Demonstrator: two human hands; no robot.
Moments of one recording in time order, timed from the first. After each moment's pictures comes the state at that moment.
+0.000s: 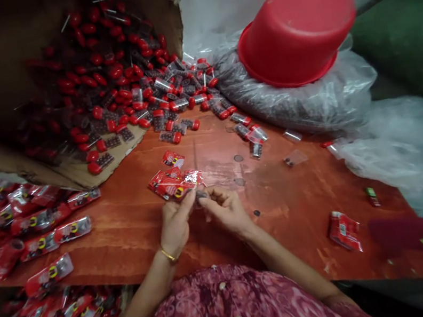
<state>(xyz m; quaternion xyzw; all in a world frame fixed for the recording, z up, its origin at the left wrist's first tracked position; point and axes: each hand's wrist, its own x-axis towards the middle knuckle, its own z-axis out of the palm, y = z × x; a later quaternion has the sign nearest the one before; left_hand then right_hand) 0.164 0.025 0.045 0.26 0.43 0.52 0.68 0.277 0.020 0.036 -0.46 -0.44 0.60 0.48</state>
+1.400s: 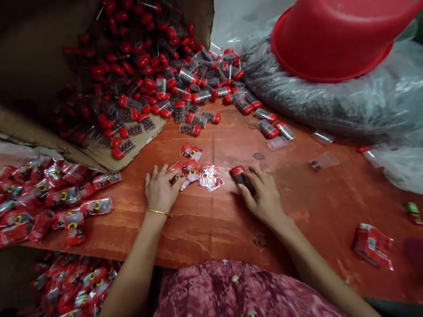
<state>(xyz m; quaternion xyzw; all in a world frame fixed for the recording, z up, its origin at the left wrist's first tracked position) 0.089 0.072 0.011 0.68 0.68 0.20 0.16 0.344 0.025 -0.013 -0.61 -0.74 0.01 0.27</state>
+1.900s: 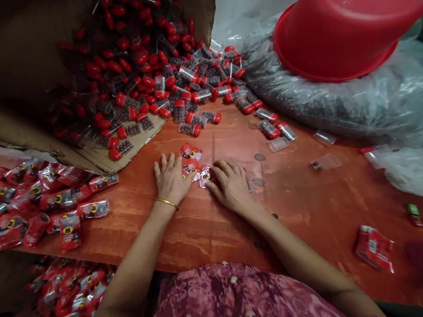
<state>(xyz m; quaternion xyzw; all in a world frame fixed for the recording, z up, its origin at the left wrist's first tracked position) 0.114 0.096 0.012 0.72 0.66 0.16 0.15 0.287 0.061 -0.012 -0.58 -0.79 0.05 0.18</state>
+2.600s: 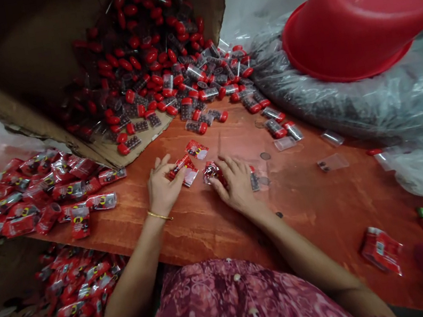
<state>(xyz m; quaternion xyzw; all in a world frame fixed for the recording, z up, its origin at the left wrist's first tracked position) 0.090 0.069 0.028 0.54 0.65 0.44 0.30 0.279 0.056 0.003 -0.57 -0.76 0.13 0.30</state>
